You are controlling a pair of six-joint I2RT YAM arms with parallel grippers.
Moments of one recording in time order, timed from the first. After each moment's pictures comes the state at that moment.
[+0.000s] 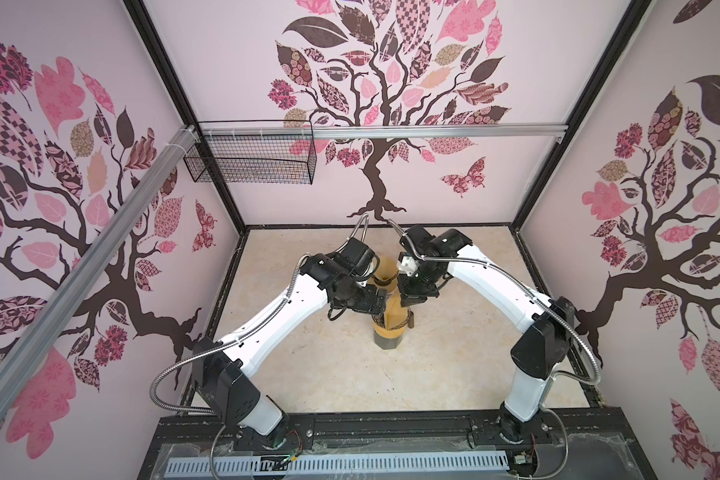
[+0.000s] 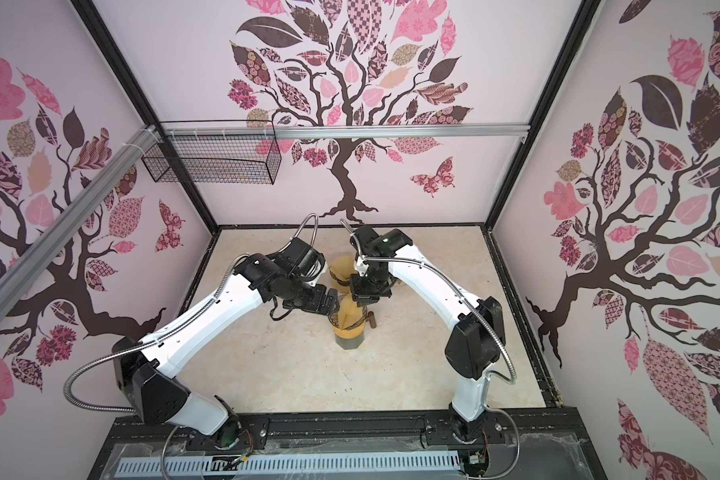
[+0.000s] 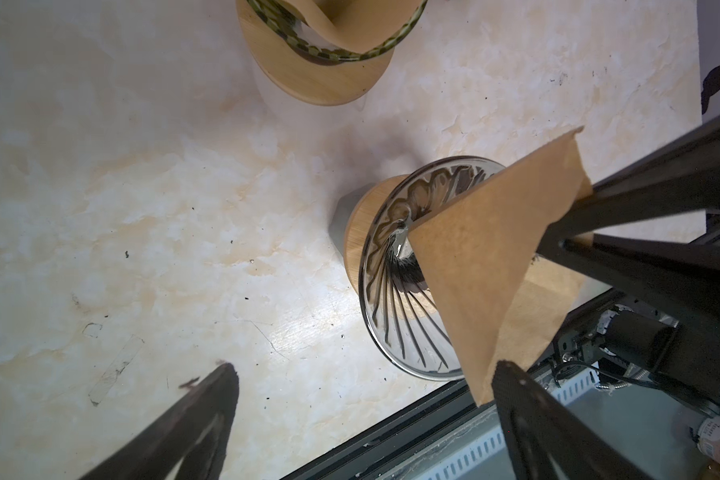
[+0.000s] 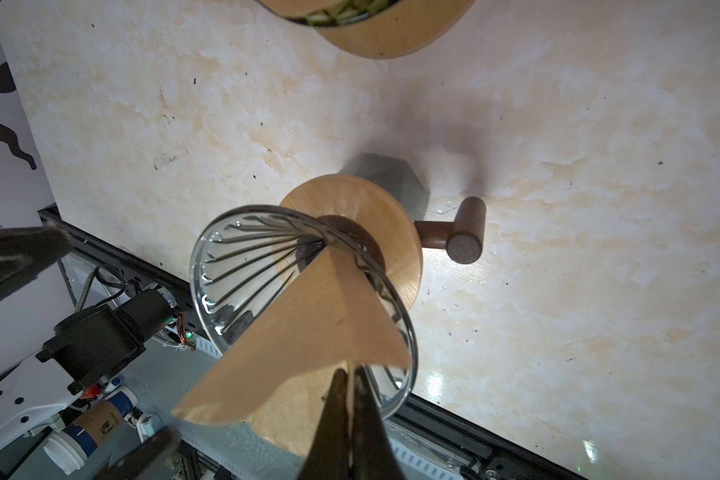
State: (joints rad) left arm -0.68 1.54 1.53 -1.14 0.12 -0.40; right arm 0.63 1.82 1.80 -1.33 -0.31 0.46
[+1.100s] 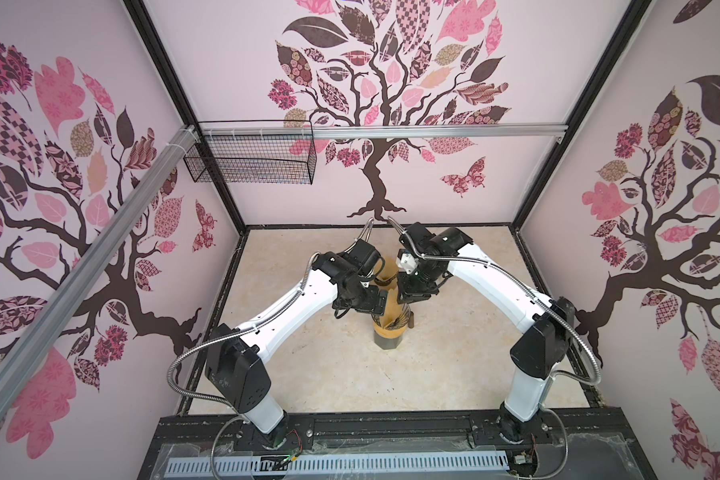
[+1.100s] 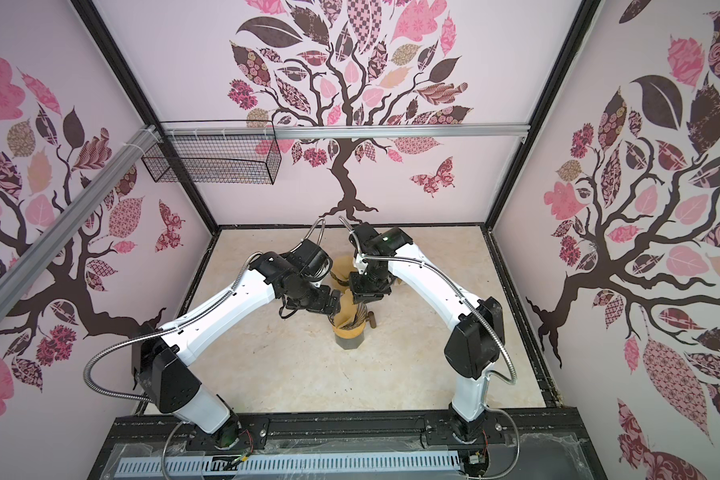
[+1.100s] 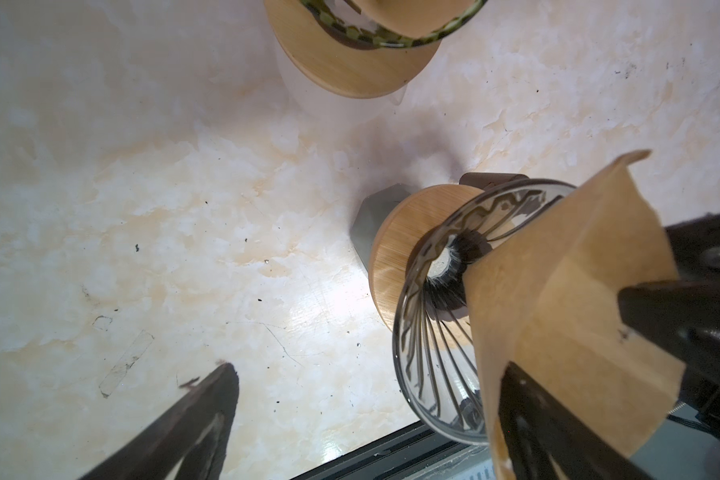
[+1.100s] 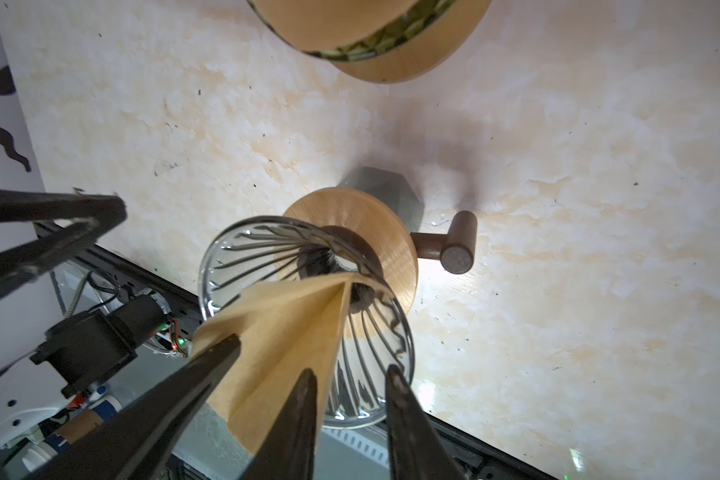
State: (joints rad) left arm -0.68 1.63 1.54 -1.15 0.07 -0.42; right arm 0.64 1.82 1.85 -1.33 -0.28 0.44
